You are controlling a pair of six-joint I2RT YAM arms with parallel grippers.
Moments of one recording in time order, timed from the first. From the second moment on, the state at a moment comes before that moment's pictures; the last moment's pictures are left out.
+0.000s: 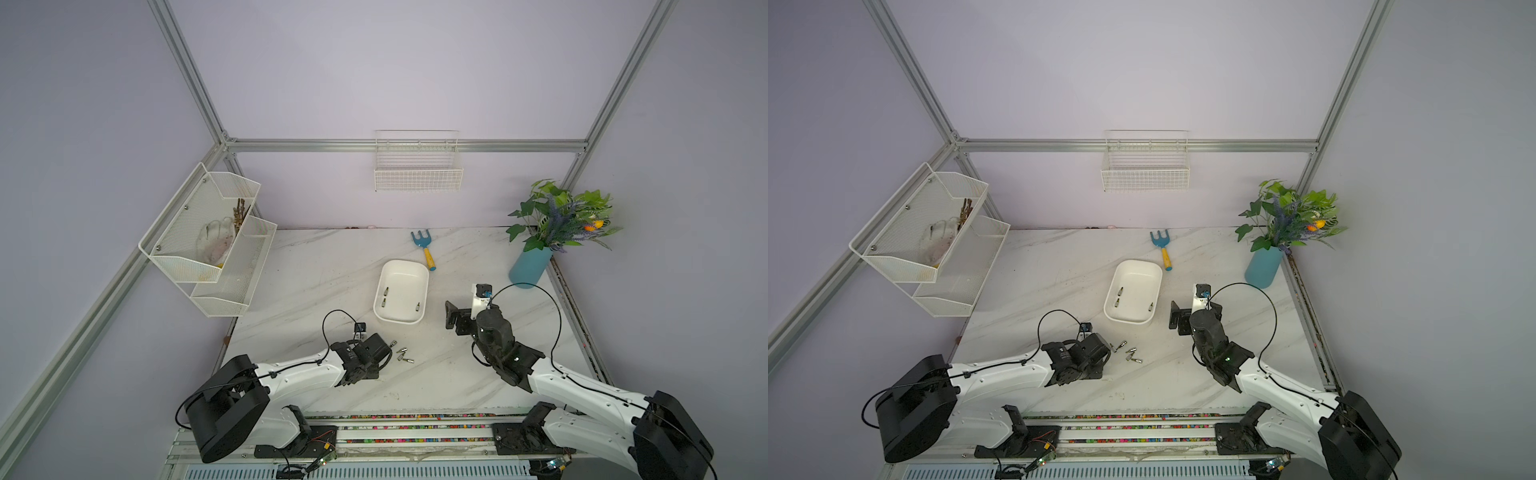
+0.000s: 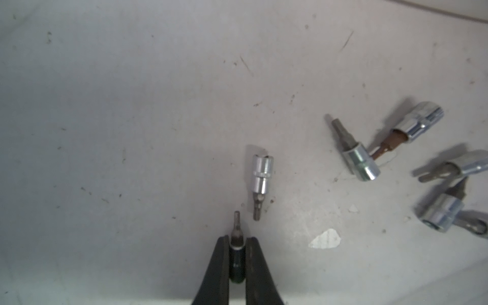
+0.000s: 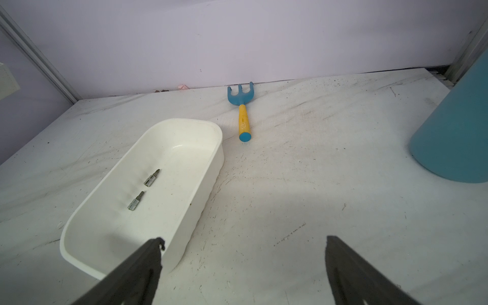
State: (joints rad) left arm -0.89 1.34 0.61 -0.56 -0.32 -0.88; right arm 0.67 1.07 0.47 0.23 0.46 0.35
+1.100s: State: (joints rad) left arm -0.68 1.76 1.21 -0.28 -0.26 -0.49; right arm 0.67 1.07 0.47 0.24 0.45 0.34
